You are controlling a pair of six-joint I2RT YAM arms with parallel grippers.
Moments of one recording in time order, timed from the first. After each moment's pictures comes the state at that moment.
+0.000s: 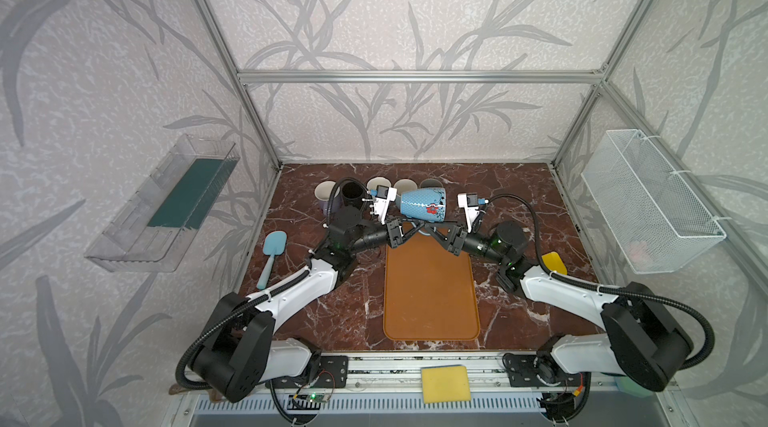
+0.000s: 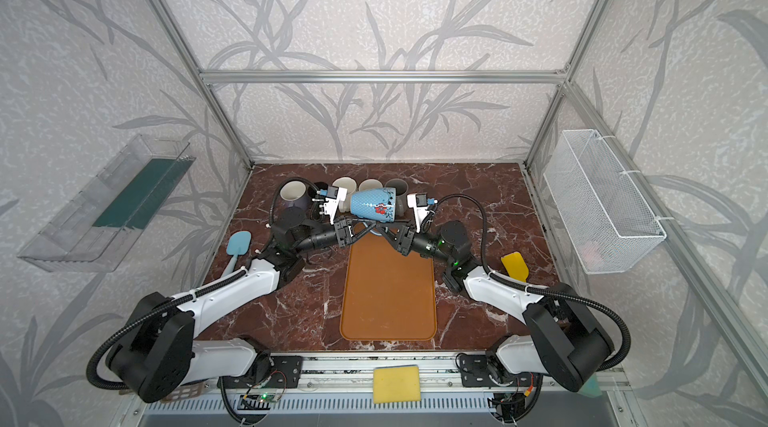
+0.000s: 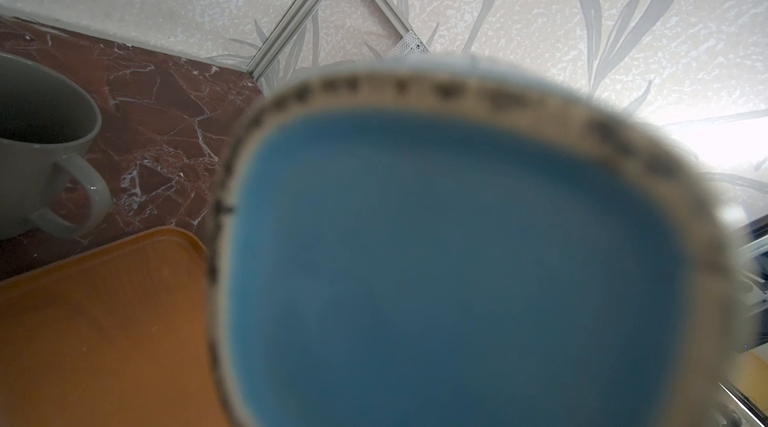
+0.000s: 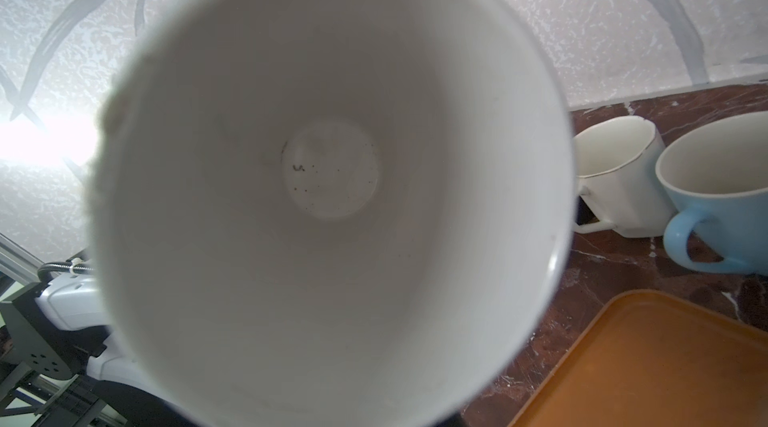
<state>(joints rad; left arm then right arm) -0.49 1.31 0.68 0.64 0.76 -0.80 0.60 1.35 0.58 0.91 -0.58 0.84</state>
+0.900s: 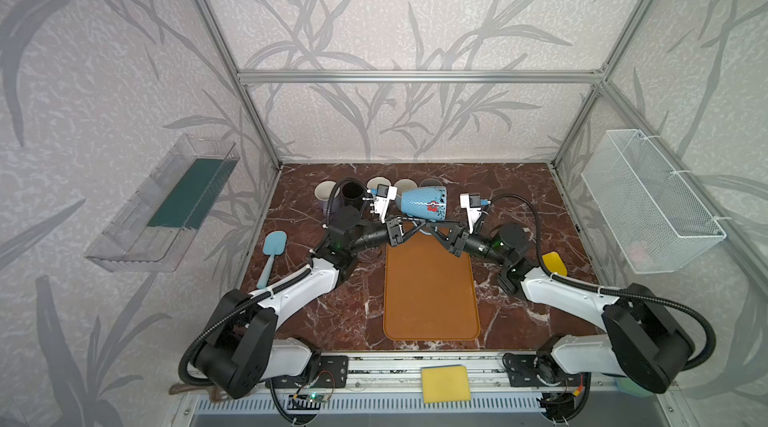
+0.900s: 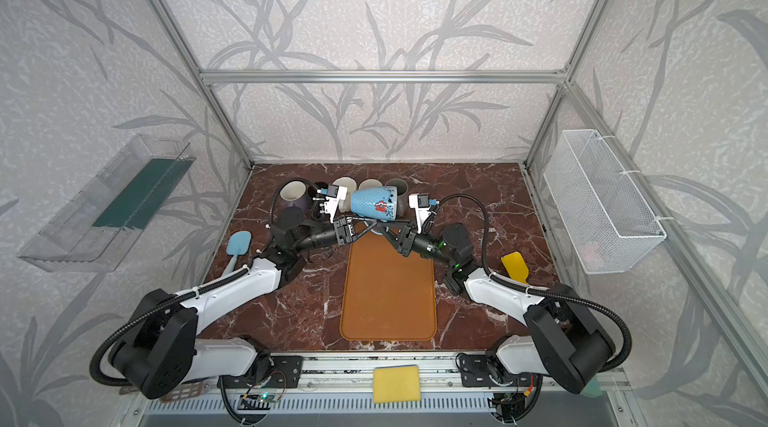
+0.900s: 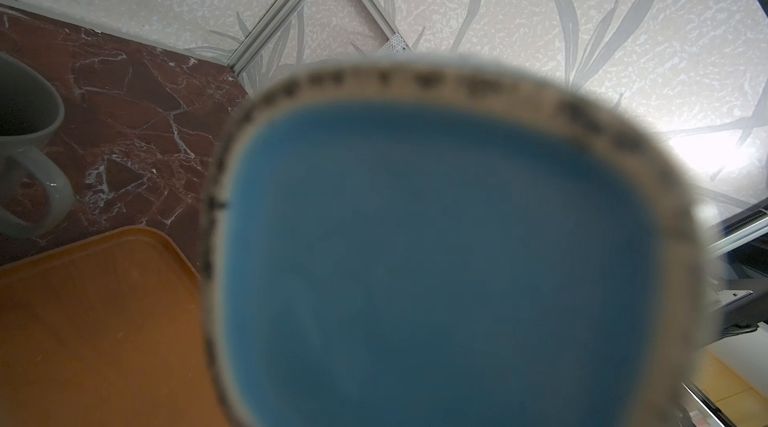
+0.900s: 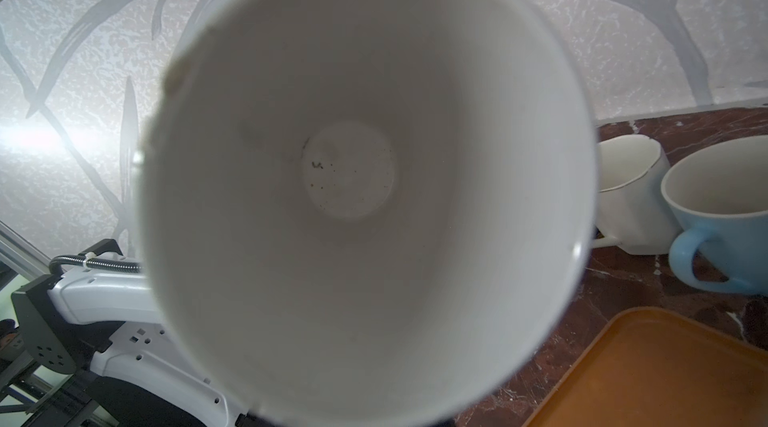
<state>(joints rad) -0.49 1.33 0.68 0.68 0.79 -0.86 0.60 1.33 0.57 0.92 -0.56 0.81</state>
